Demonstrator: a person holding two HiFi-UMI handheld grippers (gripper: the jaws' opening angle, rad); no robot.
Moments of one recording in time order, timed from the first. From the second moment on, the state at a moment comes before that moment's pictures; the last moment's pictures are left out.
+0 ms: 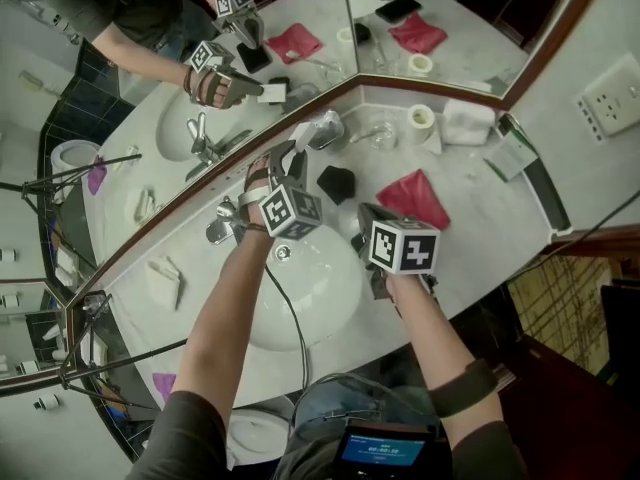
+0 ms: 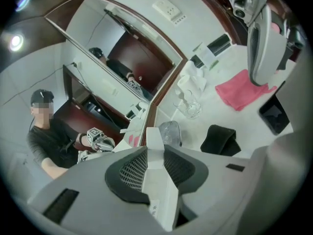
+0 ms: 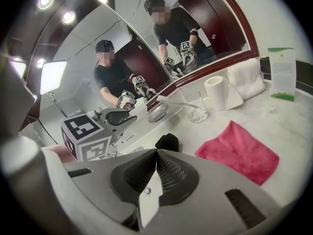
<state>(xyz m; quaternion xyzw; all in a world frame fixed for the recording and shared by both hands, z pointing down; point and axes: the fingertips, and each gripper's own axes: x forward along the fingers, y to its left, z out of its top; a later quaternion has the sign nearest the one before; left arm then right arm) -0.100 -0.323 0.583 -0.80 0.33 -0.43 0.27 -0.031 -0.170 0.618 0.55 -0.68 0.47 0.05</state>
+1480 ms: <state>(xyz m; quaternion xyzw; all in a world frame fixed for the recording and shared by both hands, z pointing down) -0.050 -0.031 0.471 -0.90 0.36 -0.25 -0.08 0.117 0.005 0.500 0.59 -0.75 0.24 0.18</state>
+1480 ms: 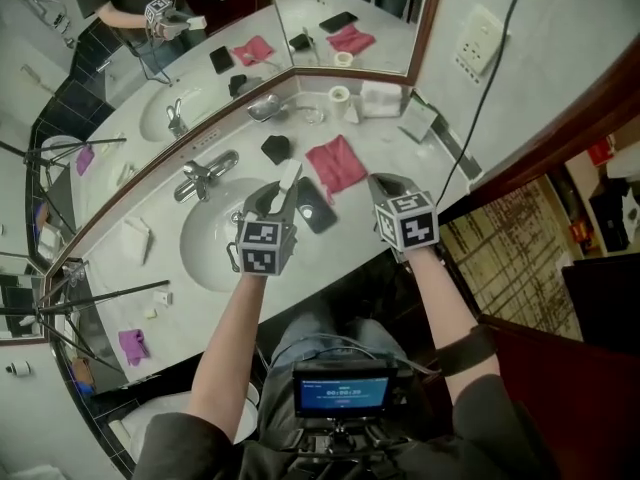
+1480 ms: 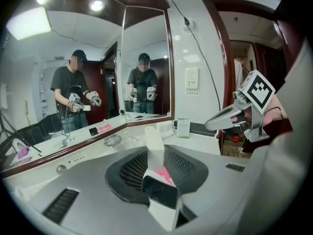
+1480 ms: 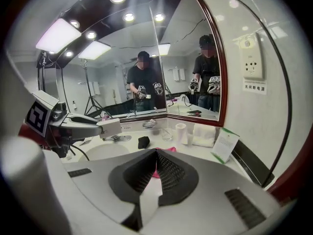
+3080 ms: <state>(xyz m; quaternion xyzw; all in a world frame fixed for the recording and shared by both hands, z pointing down) 0.117 0.019 0.695 -0.90 0.22 -0.36 -0.14 0.205 0.059 0.511 0.62 -0.72 0.26 0.18</state>
